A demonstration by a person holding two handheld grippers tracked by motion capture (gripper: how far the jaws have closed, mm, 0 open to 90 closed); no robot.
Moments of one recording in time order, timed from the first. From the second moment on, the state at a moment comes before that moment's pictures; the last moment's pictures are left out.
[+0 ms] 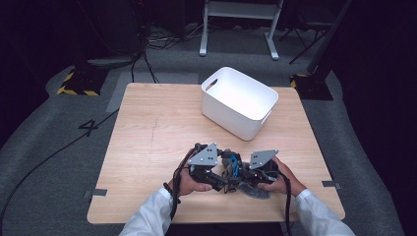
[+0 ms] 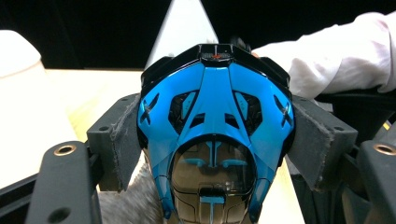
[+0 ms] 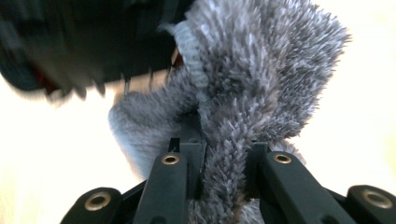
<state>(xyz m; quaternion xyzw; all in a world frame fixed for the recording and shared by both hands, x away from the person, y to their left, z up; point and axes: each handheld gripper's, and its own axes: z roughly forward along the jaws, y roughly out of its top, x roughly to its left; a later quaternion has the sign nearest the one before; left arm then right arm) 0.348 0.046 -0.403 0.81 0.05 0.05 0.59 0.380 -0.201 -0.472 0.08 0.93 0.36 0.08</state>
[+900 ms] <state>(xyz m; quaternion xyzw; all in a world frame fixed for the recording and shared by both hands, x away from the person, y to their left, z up) 0.363 0.062 -0.405 0.80 0.11 0.10 0.58 0.362 -0.199 -0.457 0.04 0.90 0.41 0.09</state>
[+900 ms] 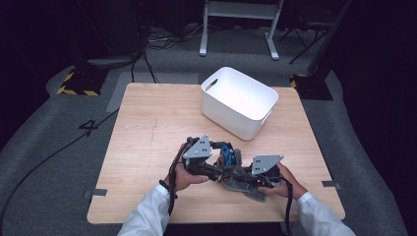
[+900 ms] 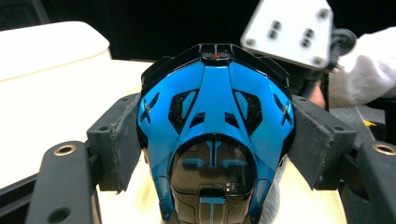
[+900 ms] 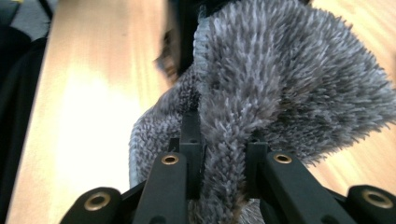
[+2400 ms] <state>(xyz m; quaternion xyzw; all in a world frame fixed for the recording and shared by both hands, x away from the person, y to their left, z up) 0.369 0.075 -0.399 0.78 0.15 0.13 0.60 0.345 -0.191 -0.459 -0.03 0.88 0.48 0.03</state>
